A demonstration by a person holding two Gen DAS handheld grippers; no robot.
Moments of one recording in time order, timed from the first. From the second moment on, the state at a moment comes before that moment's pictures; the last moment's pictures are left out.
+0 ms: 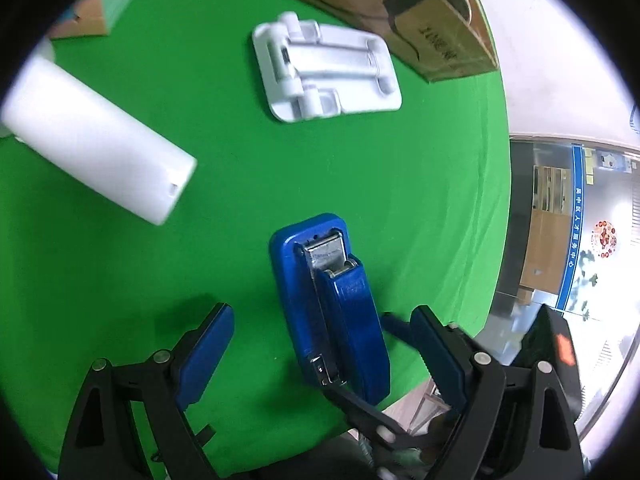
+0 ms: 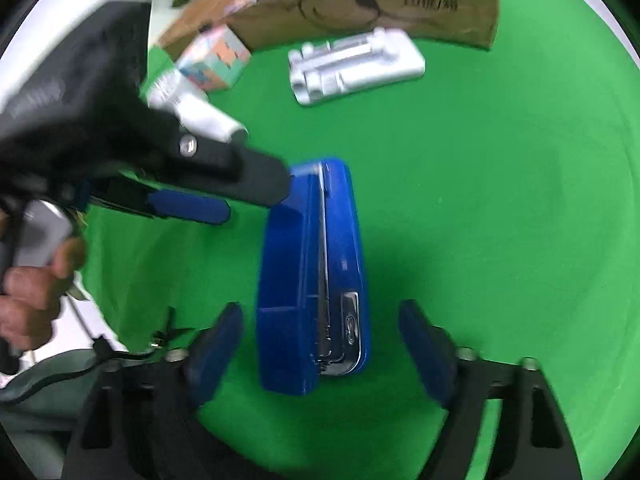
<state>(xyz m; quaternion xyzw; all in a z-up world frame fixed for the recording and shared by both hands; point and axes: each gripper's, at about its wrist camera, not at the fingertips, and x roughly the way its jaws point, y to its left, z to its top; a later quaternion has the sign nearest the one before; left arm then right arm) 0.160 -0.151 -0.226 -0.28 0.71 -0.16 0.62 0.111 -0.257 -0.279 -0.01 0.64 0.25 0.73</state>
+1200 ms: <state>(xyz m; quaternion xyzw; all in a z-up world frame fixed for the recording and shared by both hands) 0.201 -0.137 -0.143 -0.24 0.65 -0.21 0.69 0.124 -0.280 -0.195 0.15 0.61 0.29 0.72</state>
